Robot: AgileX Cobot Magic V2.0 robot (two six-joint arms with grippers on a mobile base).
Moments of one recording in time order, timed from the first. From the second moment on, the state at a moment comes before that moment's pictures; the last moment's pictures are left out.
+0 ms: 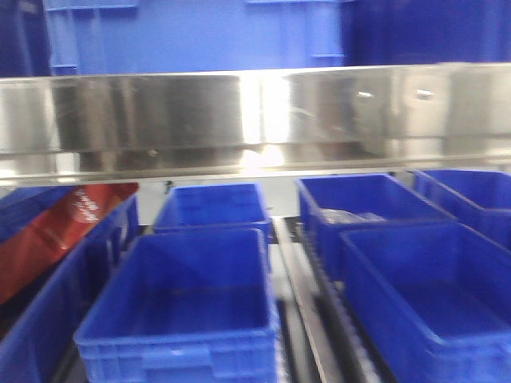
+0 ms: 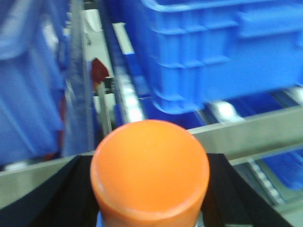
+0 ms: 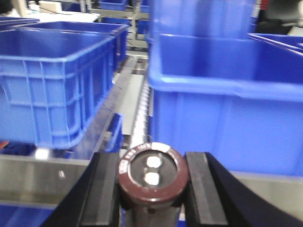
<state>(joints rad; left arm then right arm) -0.24 0.70 -0.95 0.02 0.79 0.02 0.10 0.44 -0.81 0.12 0.61 -0.13</state>
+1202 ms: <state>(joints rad) -0.24 0.70 -0.95 0.02 0.79 0.02 0.10 0.44 -0.81 0.12 0.61 -0.13</state>
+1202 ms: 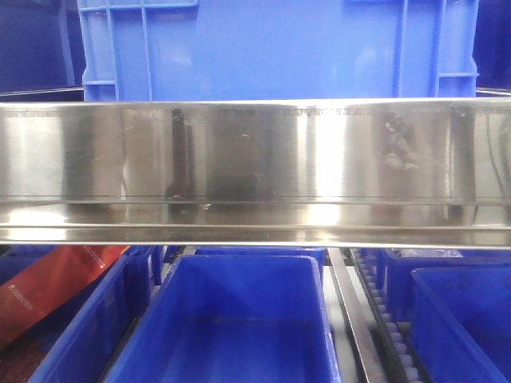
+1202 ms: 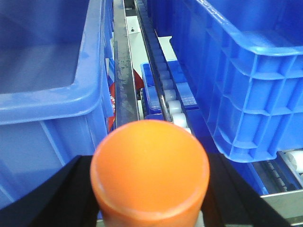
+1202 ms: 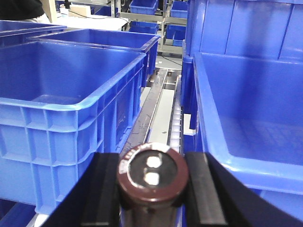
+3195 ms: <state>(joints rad) -0.63 1.85 -1.96 -0.05 0.76 0.16 0.10 0.44 -0.81 0.12 0.58 -0.12</state>
